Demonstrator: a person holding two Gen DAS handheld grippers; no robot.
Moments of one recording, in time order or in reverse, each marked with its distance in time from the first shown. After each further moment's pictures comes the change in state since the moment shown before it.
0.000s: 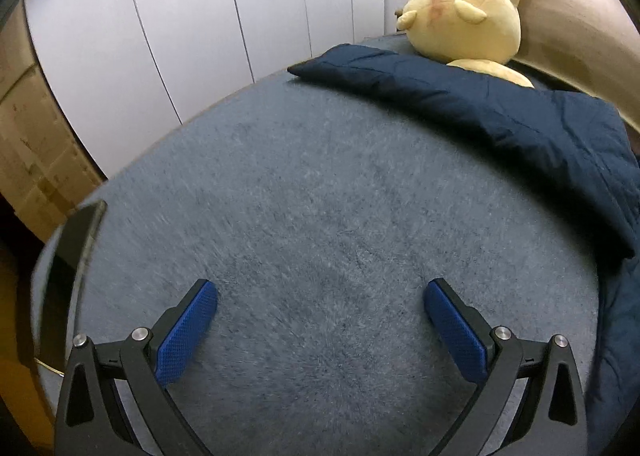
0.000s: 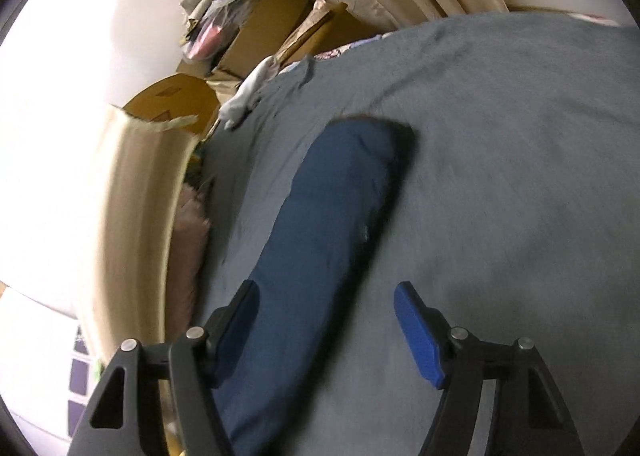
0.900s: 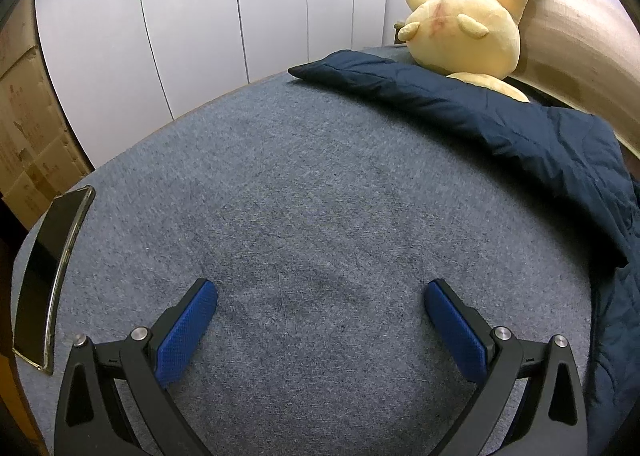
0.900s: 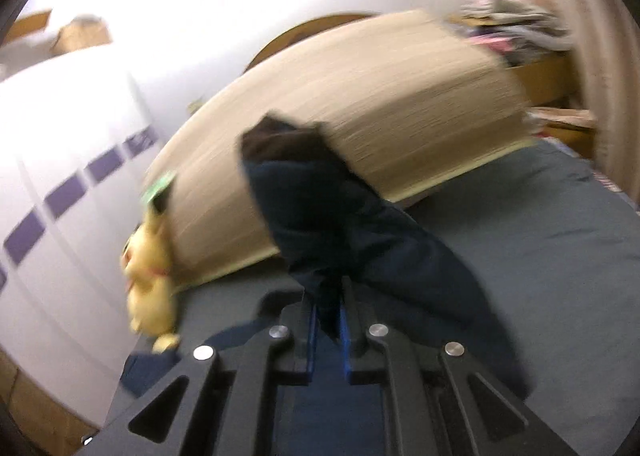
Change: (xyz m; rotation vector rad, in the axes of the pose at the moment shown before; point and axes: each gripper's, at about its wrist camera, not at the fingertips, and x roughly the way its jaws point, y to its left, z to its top) left arm 0.001 0.011 -0.008 -0.037 -0.020 -0.051; right arm -0.018 0.331 -0.234 -0.833 0.070 0.262
